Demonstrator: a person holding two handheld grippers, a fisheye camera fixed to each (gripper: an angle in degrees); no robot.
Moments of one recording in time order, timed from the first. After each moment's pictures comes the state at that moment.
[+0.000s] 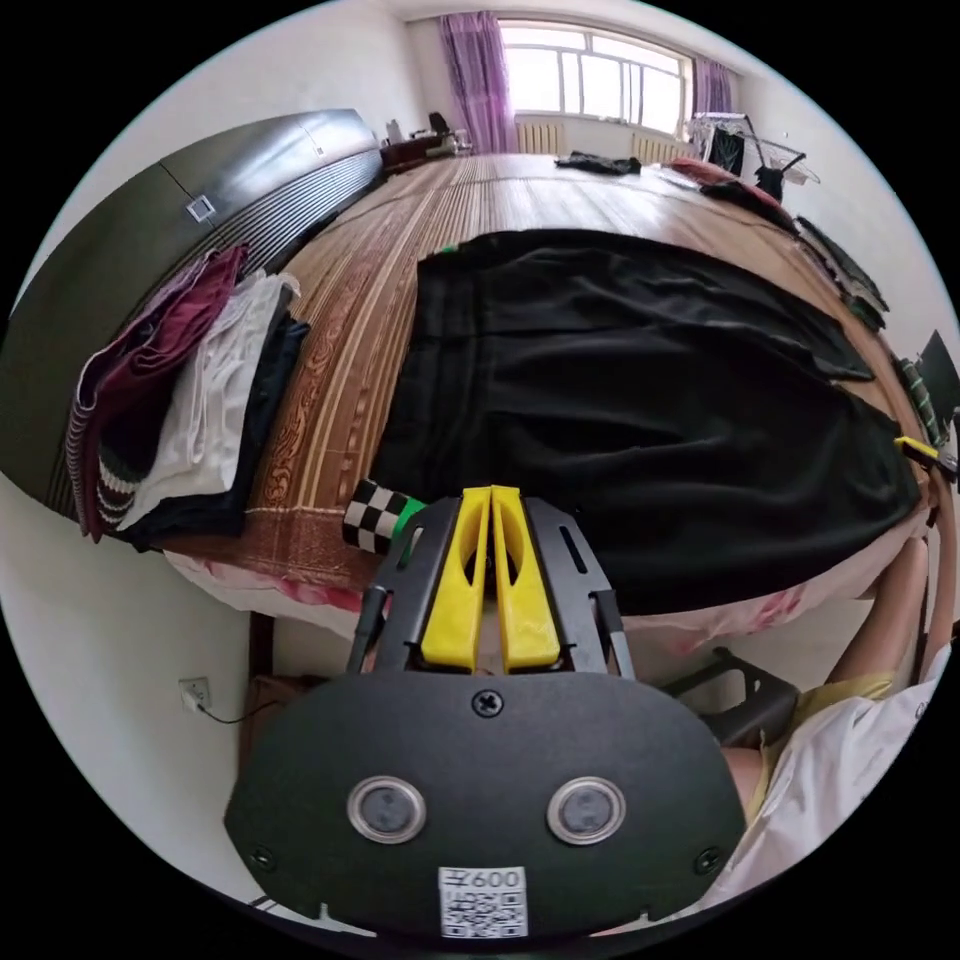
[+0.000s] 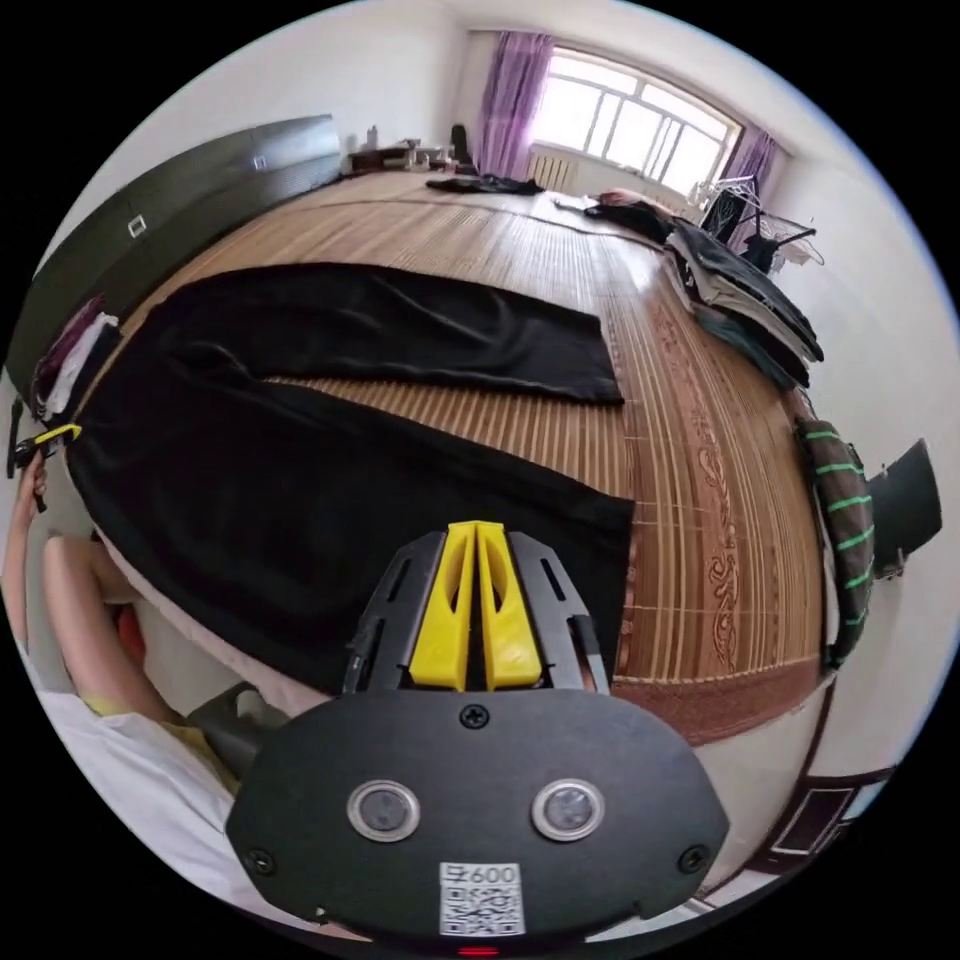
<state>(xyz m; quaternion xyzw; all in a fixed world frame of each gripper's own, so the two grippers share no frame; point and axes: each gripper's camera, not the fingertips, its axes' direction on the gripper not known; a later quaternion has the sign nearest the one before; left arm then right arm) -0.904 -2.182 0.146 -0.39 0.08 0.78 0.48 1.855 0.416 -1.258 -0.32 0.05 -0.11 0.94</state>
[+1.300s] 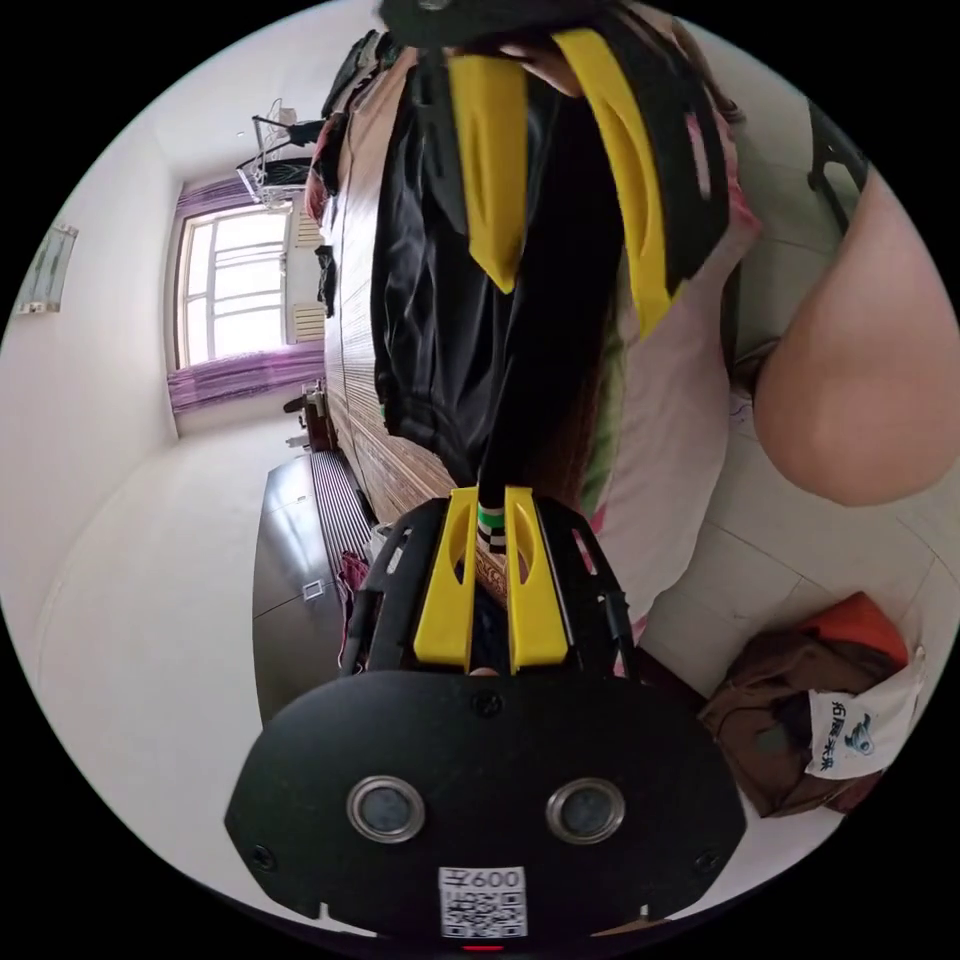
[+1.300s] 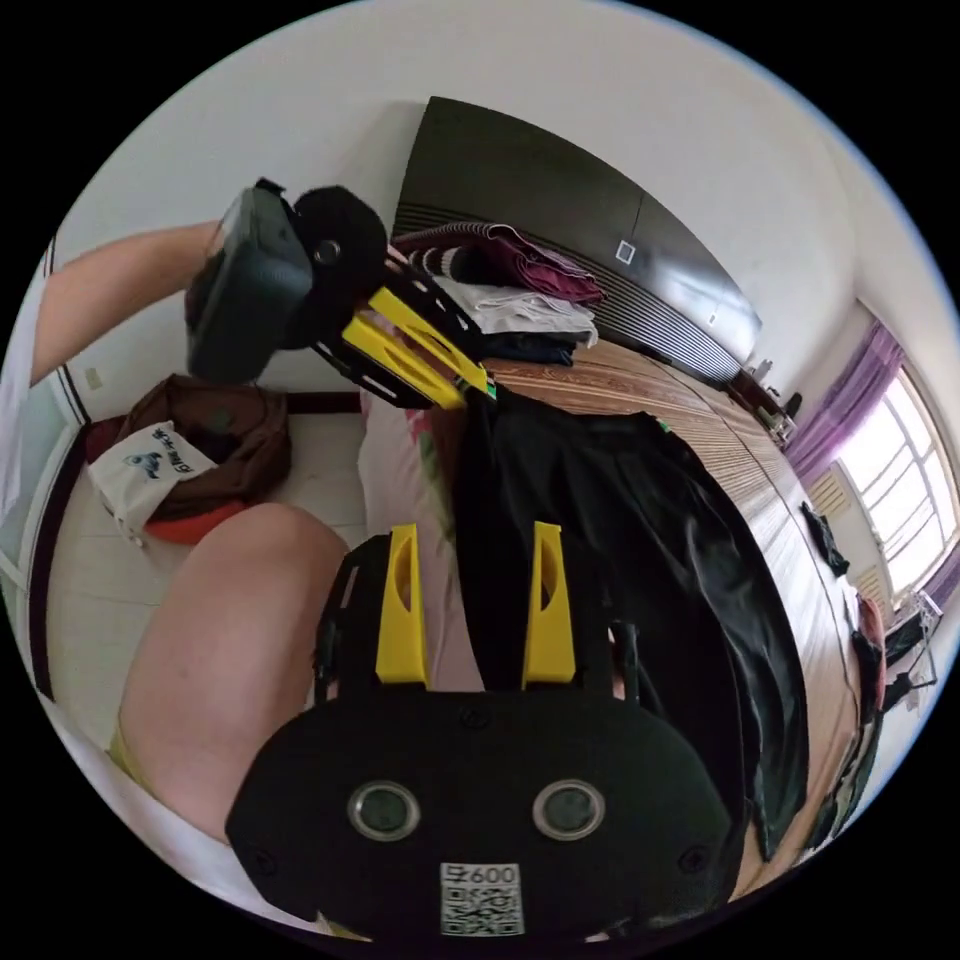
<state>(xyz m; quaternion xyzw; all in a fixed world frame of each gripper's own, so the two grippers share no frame) -1.039 -2.162 0.028 0.02 0.22 0.98 -0.01 1.357 0.605 -1.359 -0.08 -0.26 -0.44 0.85</state>
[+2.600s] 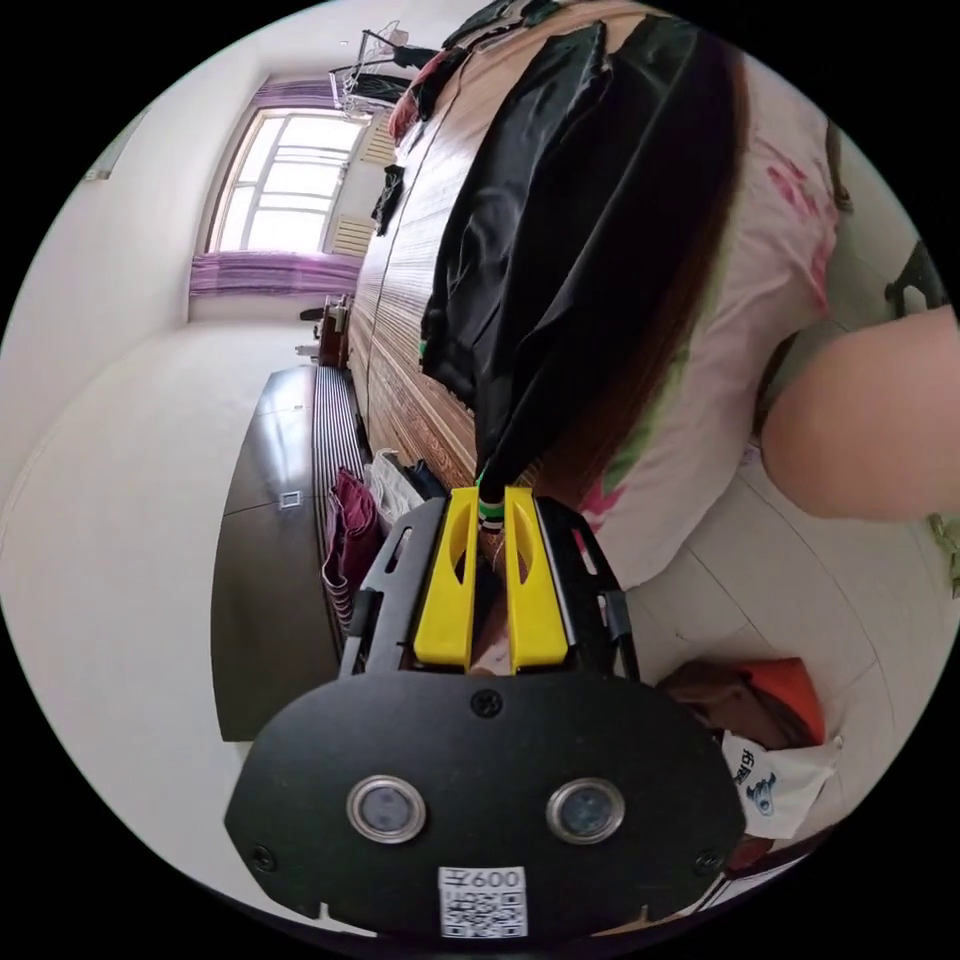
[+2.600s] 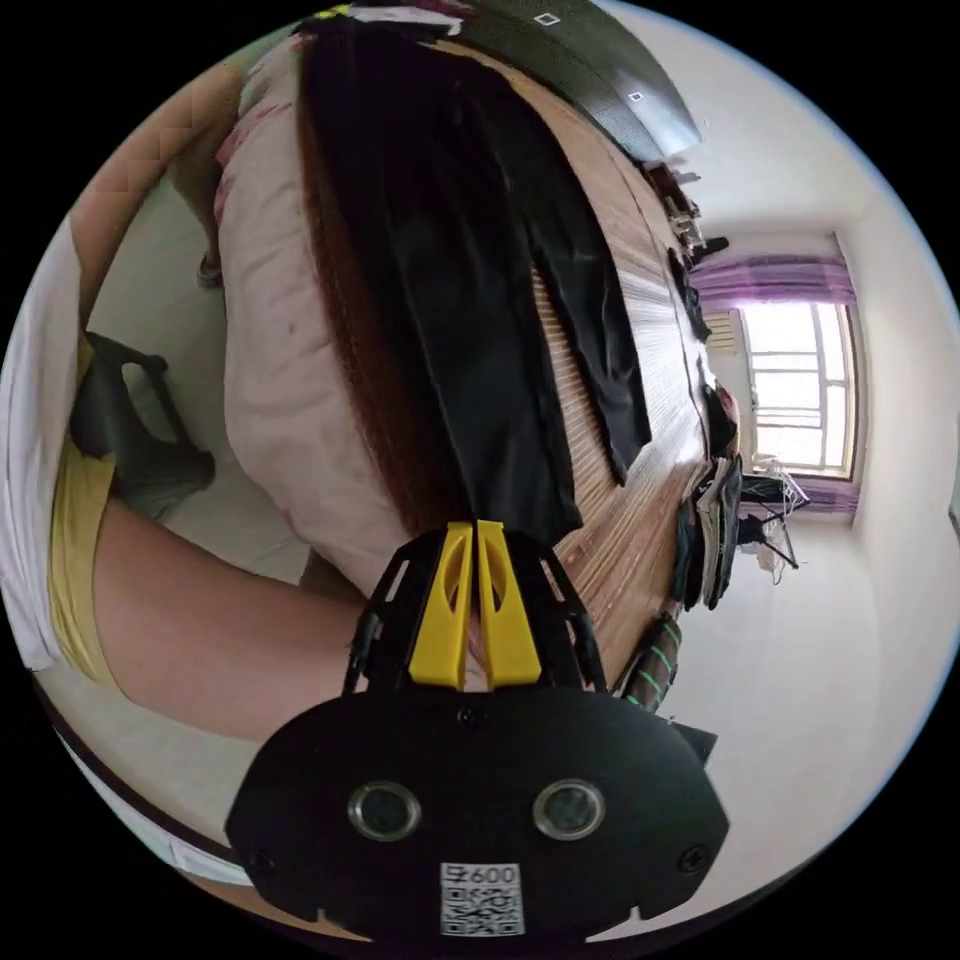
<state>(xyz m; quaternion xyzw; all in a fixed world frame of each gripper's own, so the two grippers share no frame) -0.970 -2.208 0.030 -0.03 0.16 0.98 0.11 1.738 0.447 -1.453 -0.25 0.05 -0.51 0.82</state>
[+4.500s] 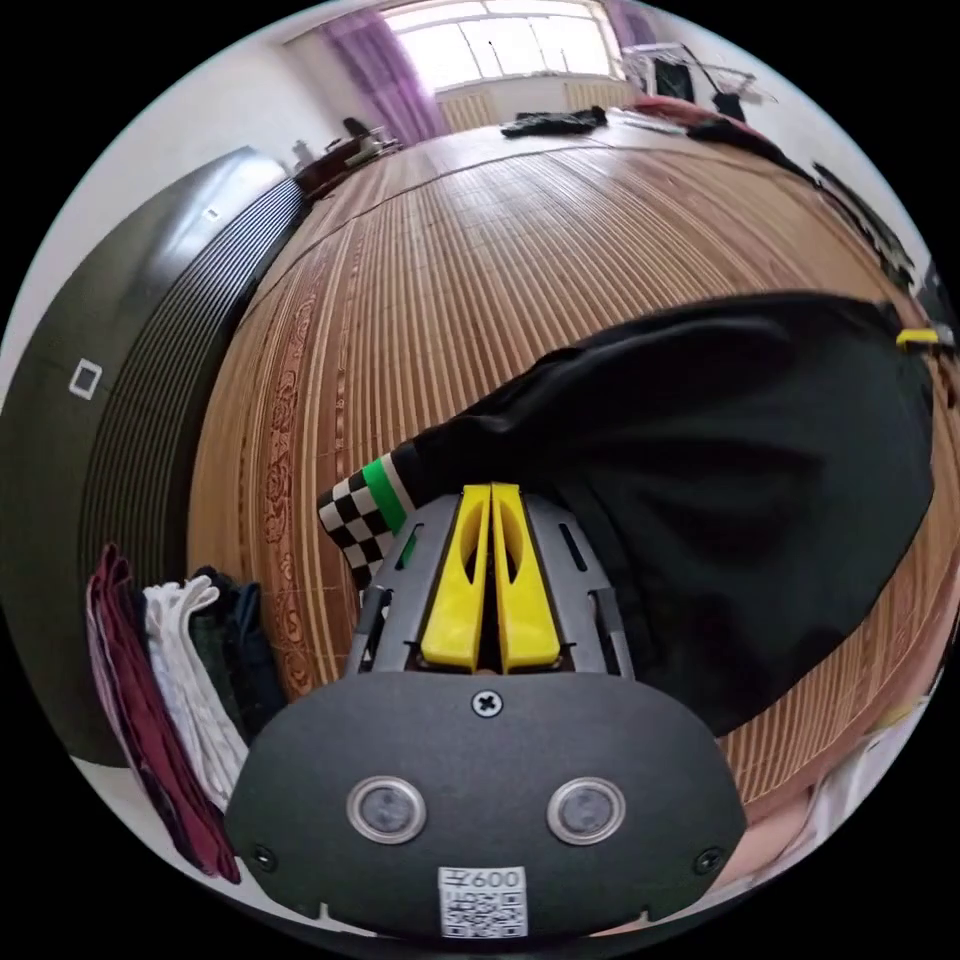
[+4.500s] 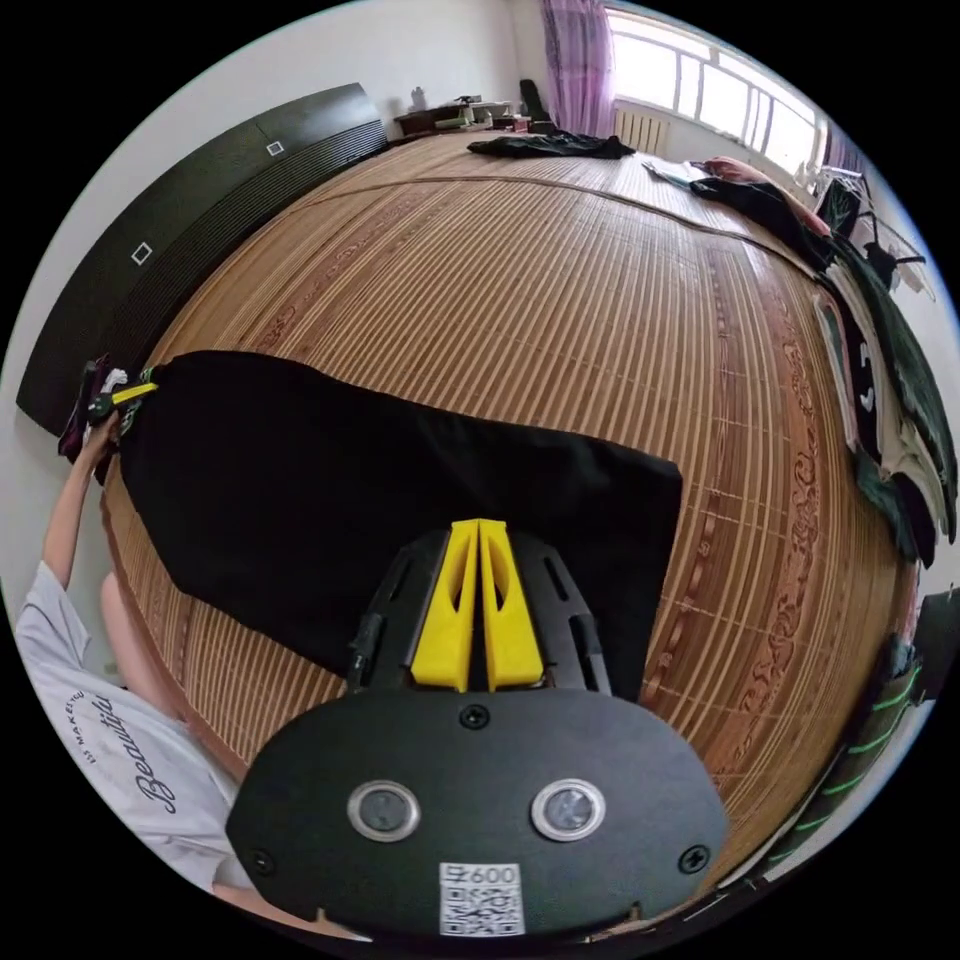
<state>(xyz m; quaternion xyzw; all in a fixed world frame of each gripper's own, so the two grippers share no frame) -0.715 -1.959 0.239 -0.35 0.10 0.86 0.36 1.858 0.063 -1.147 -0.38 -0.12 -0.12 0.91</state>
